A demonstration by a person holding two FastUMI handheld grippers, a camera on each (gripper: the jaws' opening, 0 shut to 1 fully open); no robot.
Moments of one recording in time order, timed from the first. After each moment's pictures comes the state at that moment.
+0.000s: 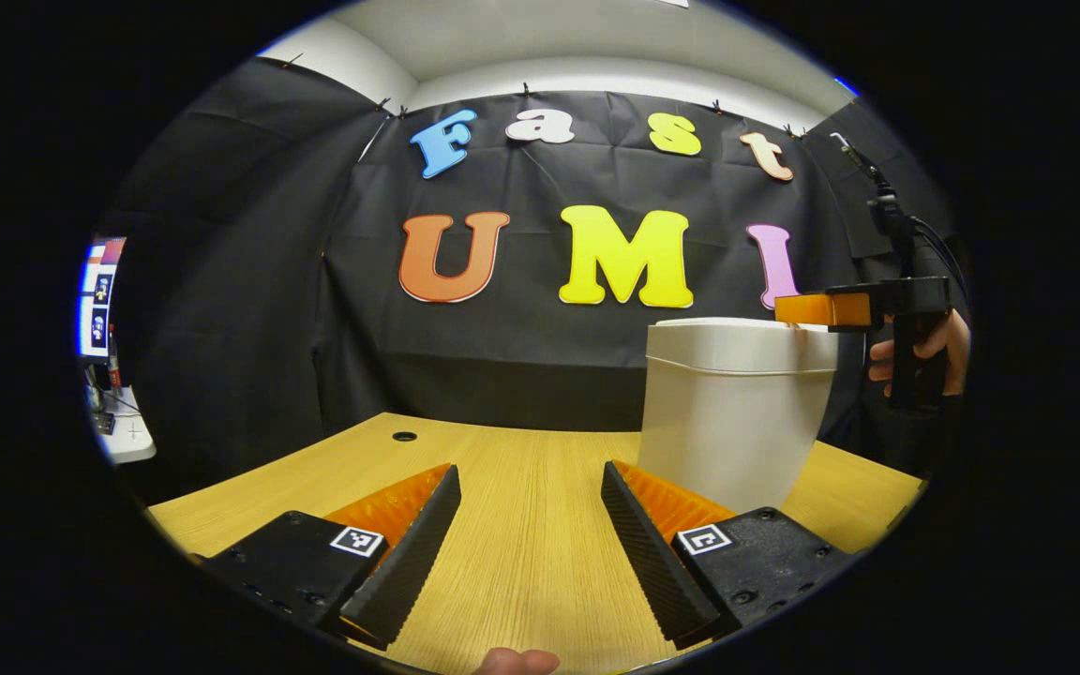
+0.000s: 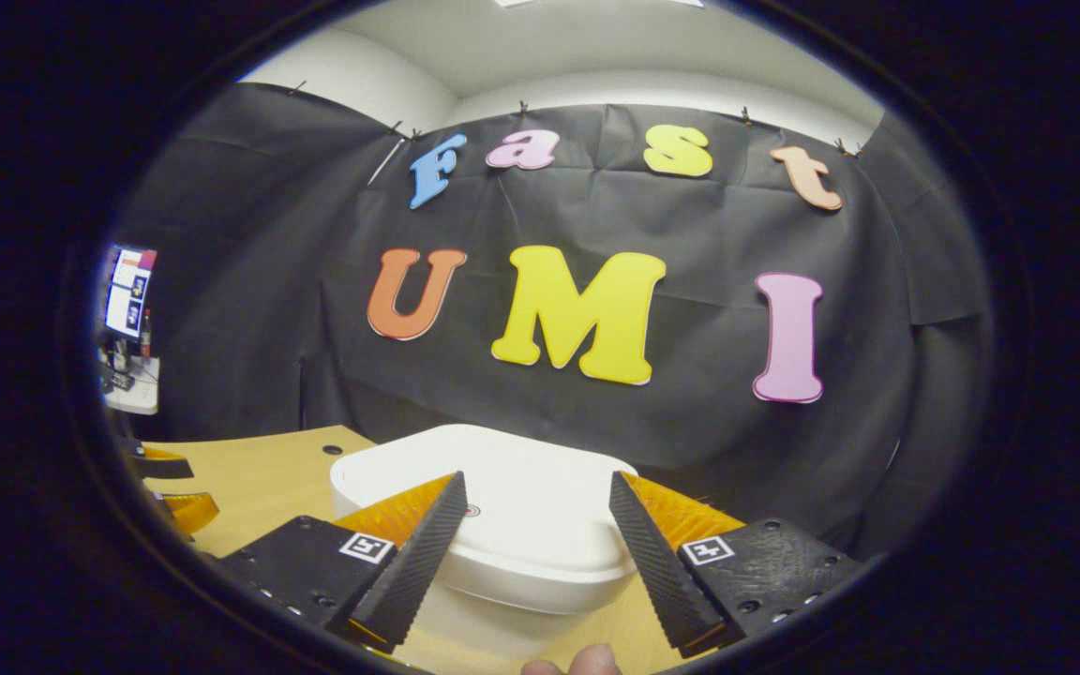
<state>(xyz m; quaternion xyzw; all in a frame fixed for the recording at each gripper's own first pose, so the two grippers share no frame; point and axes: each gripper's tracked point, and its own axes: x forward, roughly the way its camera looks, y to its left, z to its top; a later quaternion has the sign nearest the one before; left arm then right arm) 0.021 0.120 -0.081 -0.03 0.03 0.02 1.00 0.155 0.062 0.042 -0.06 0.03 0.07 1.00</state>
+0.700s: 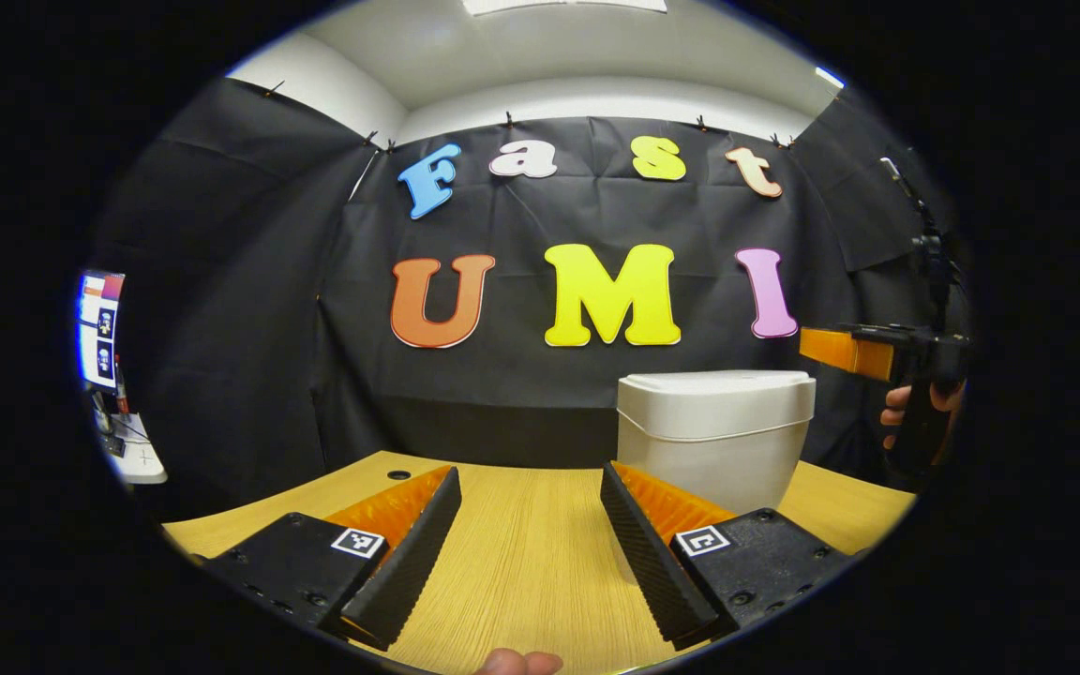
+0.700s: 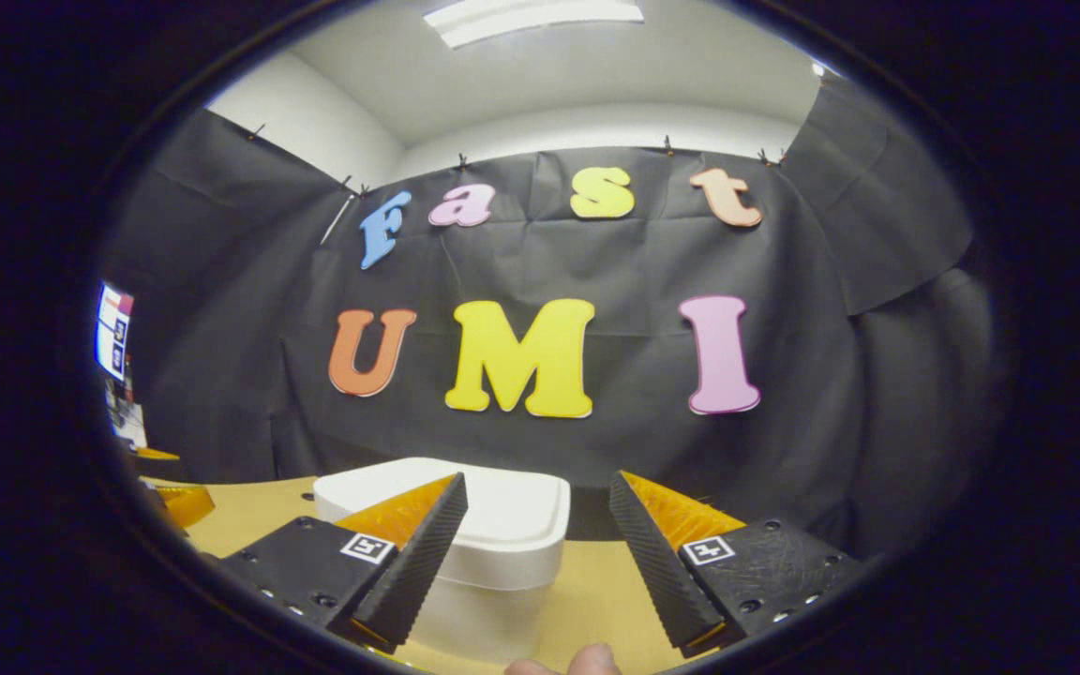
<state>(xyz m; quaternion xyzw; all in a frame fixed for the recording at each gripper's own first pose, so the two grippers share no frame) 0.022 0.074 -0.019 -0.01 -0.02 0.02 1.00 0.098 -0.012 0.053 0.00 -0.07 -0.01 1.00</state>
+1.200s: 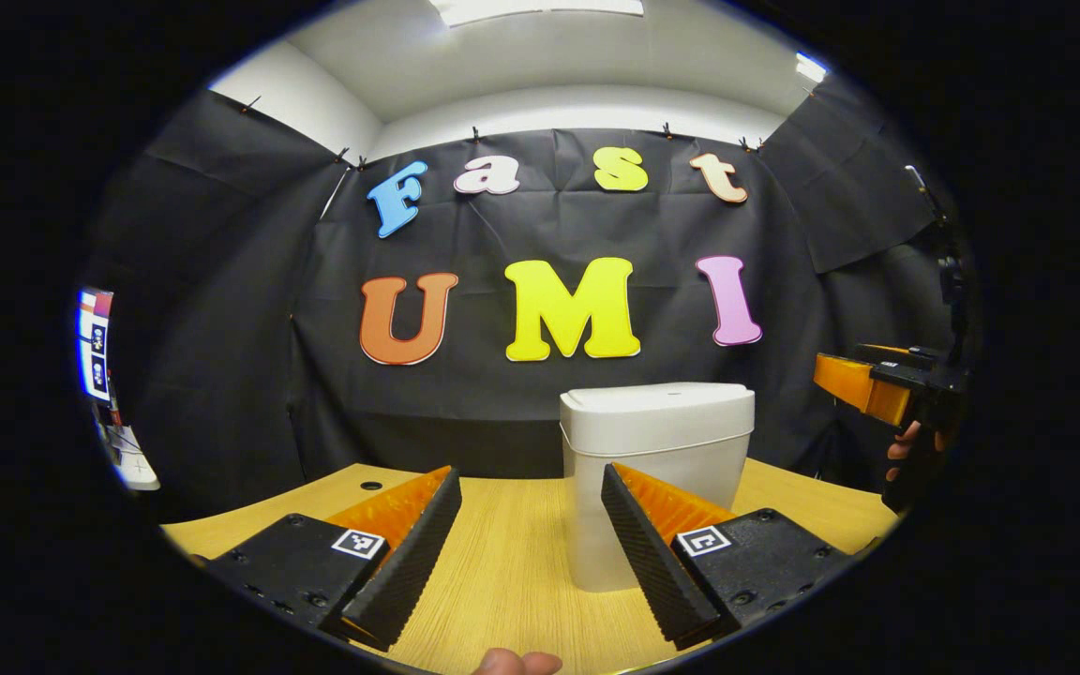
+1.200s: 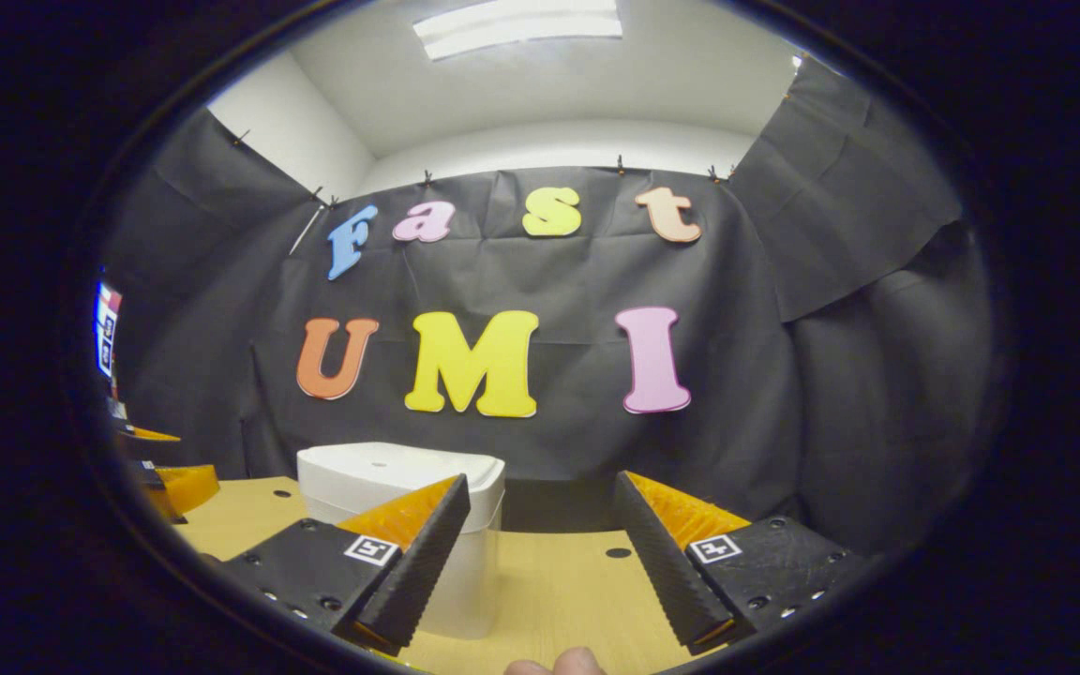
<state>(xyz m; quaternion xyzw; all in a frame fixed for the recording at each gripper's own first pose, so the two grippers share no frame) 0.004 0.021 -0.015 0.00 -0.03 -0.01 1.00 0.025 -0.039 0.031 0.00 -0.08 -0.05 1.00</state>
